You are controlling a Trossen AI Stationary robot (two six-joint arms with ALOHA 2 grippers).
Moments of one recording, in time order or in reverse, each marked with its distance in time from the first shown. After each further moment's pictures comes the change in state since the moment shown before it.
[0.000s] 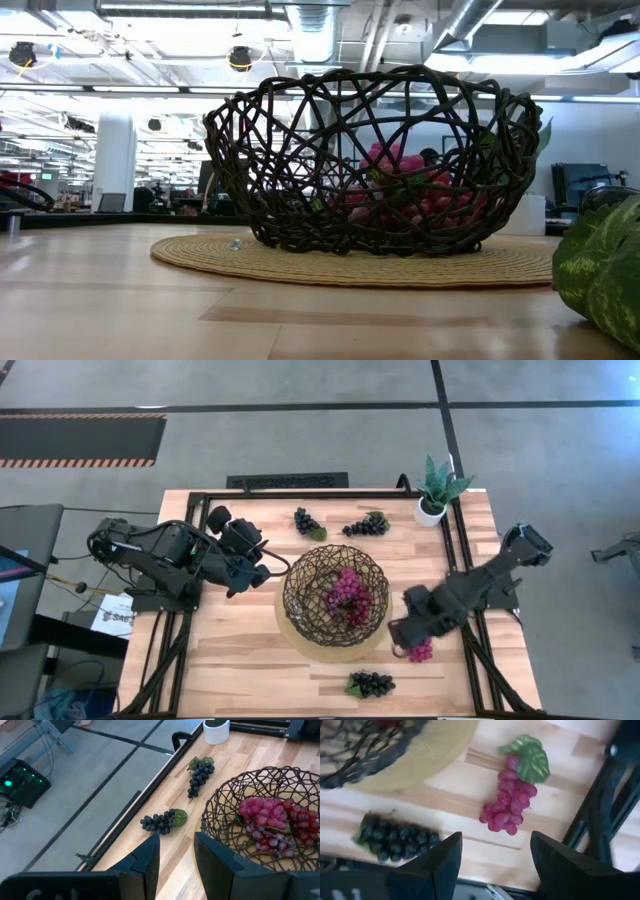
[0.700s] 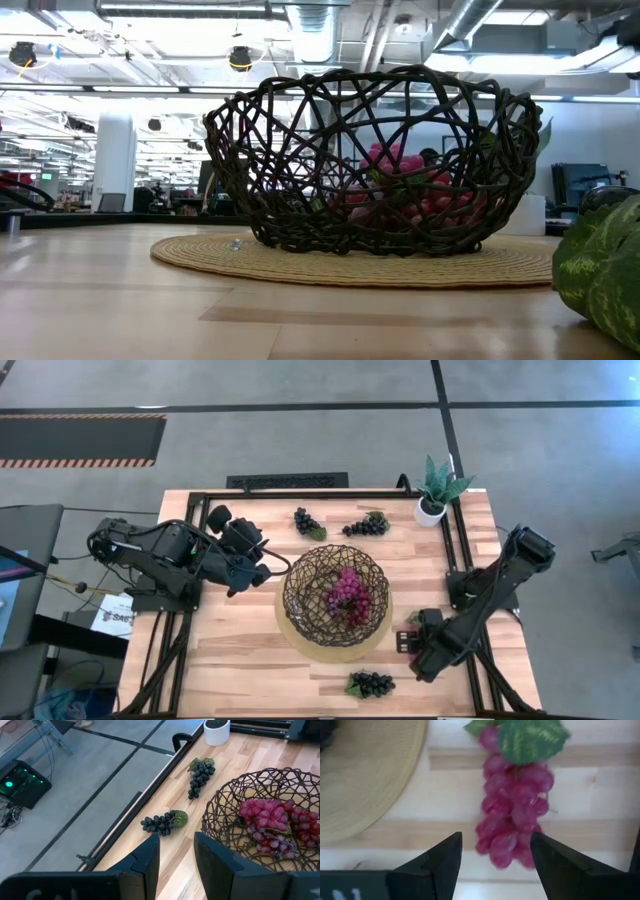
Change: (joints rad) left arm 0.002 0.000 0.000 0.009 -0.003 0.005; right arm 0.220 0.000 -0.410 0.413 0.148 0.508
